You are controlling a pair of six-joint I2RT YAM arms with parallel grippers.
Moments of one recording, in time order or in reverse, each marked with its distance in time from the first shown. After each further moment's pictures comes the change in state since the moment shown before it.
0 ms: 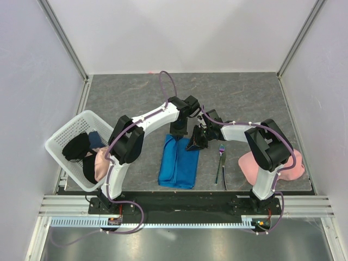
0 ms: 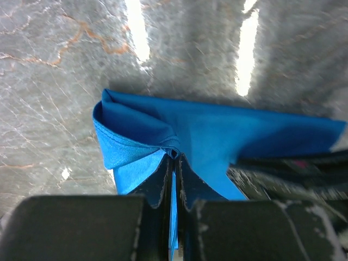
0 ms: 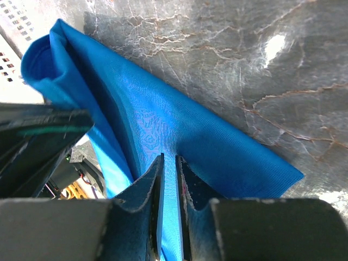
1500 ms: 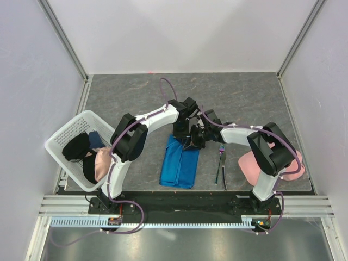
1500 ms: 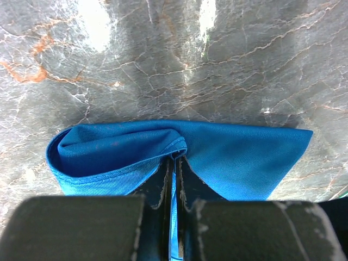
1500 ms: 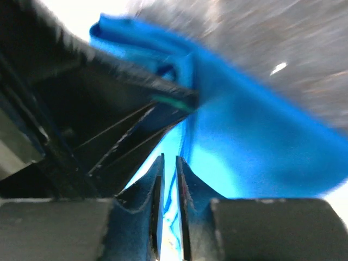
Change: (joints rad) left arm 0.023 0.045 -0.051 0.142 0.185 -0.005; right arm 0.035 -0.061 -0.016 0.029 0.000 0.061
